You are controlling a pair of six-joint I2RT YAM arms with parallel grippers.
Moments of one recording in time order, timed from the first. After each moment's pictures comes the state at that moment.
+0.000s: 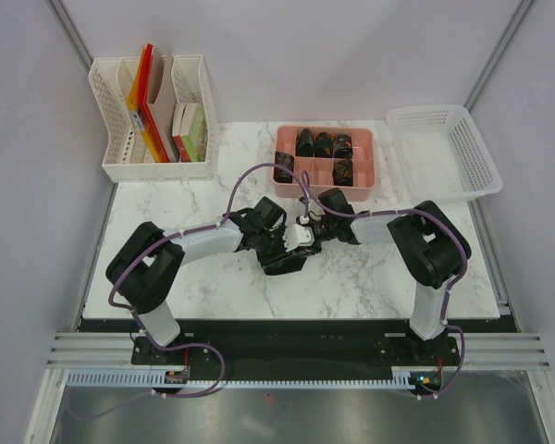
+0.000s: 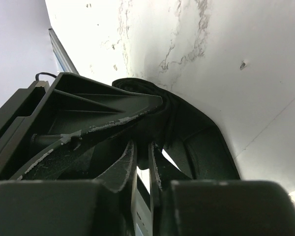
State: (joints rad) left arm -0.74 1.73 0.98 -0.38 0.31 0.56; right arm 0.55 1.90 0.93 0.12 -0.80 0.70
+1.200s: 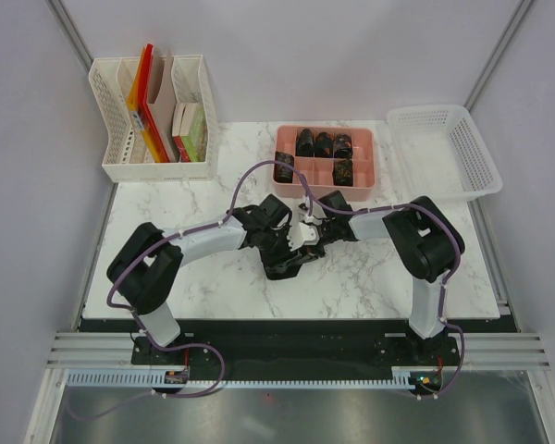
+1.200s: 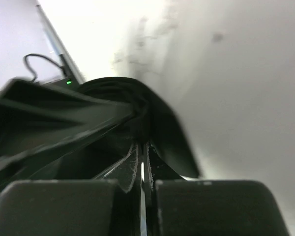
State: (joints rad) left arm -0.76 1.71 1.05 -0.49 0.35 0.50; right arm 0.52 1.96 0.97 -0.01 -0.88 0.61
